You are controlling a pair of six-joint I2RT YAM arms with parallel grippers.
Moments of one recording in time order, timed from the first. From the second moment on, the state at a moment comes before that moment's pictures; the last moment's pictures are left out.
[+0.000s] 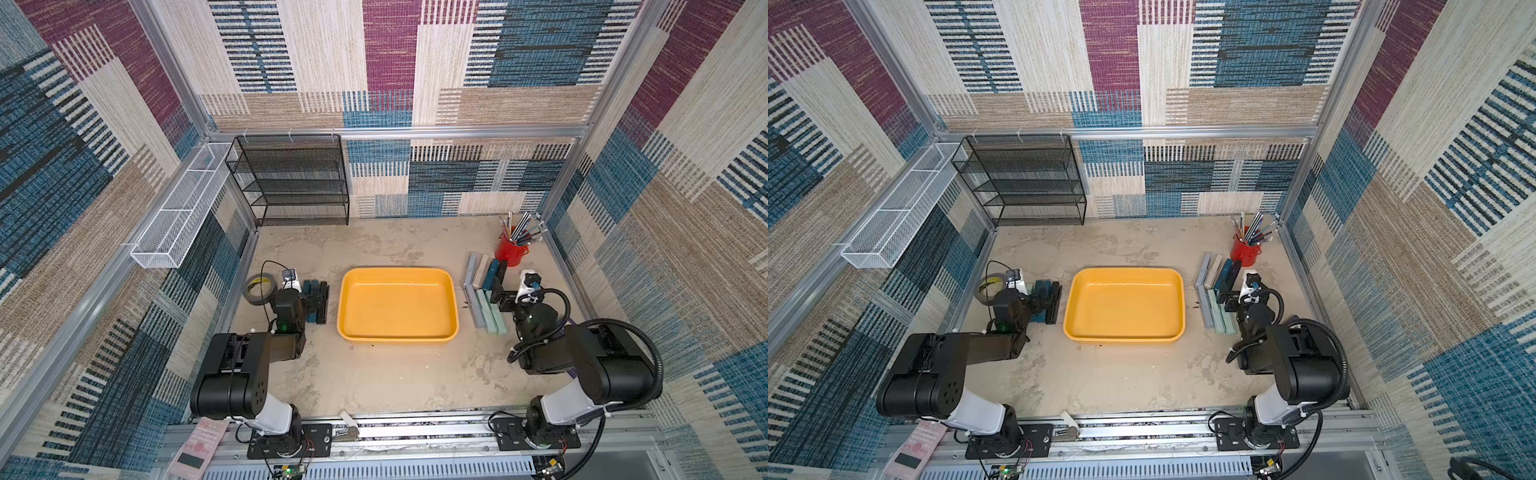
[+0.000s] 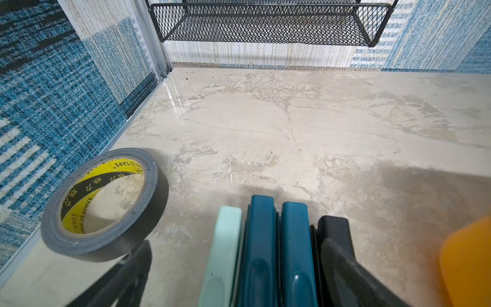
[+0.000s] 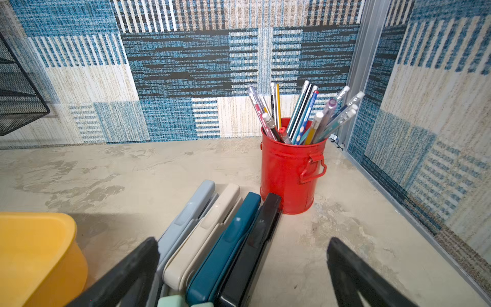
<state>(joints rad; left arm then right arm) -0.01 1.54 0.41 0.75 -0.21 -0.03 -0.01 1.55 0.20 1.33 0.01 0.03</state>
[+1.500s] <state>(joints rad) -0.01 1.54 0.41 0.75 -0.21 -0.03 -0.02 1.55 0.20 1.32 -0.01 0.03</state>
